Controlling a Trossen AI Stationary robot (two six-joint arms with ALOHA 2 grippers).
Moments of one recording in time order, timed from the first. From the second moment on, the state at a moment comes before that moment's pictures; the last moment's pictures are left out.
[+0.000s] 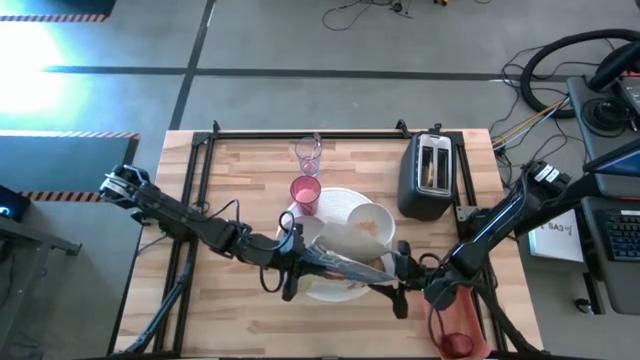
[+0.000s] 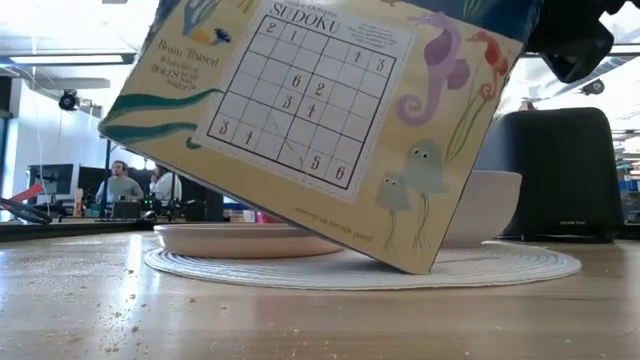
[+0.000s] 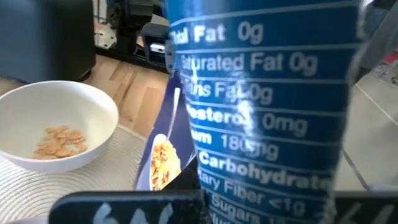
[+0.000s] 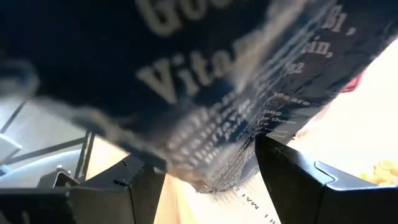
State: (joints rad) left arm -0.42 1.49 0.98 0.19 -0.25 -0.46; right arm 0.74 1.42 0.72 0.17 0.77 0.67
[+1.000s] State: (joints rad) left arm -0.42 1.50 0.98 0.23 -0.24 -0.45; right arm 0.73 1.50 0.71 0.28 0.80 0.55
